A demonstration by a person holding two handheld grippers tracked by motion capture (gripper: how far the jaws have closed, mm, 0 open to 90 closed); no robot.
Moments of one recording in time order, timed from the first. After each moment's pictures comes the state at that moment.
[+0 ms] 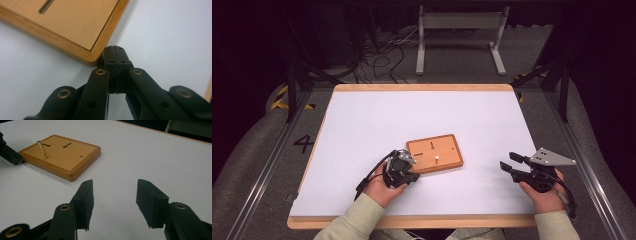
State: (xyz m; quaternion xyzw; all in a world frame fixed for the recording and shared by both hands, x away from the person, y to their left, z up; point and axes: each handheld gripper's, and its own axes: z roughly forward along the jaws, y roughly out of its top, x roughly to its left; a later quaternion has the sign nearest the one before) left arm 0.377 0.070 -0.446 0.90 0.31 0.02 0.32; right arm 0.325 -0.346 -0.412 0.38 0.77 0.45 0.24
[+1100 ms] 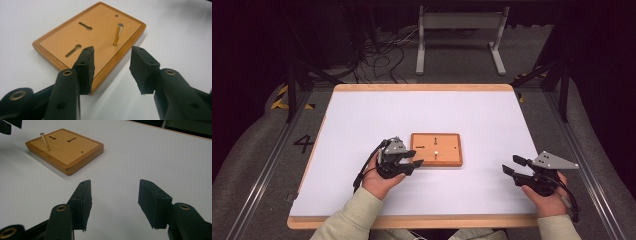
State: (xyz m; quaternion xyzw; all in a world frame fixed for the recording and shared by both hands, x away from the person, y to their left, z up) left arm 0.382 0.083 -0.420 0.84 0.27 0.10 0.46; right arm 0.317 -0.350 -0.415 0.39 0.77 0.44 0.24
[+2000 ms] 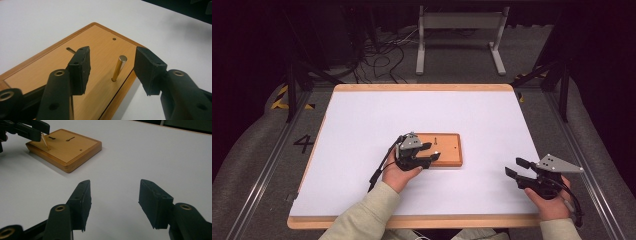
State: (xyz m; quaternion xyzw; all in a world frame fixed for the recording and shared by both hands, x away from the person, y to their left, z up) left arm 0.412 0.037 -0.449 0.82 0.26 0.08 0.51; right arm 0.309 -0.358 -0.418 0.41 0.76 0.45 0.24
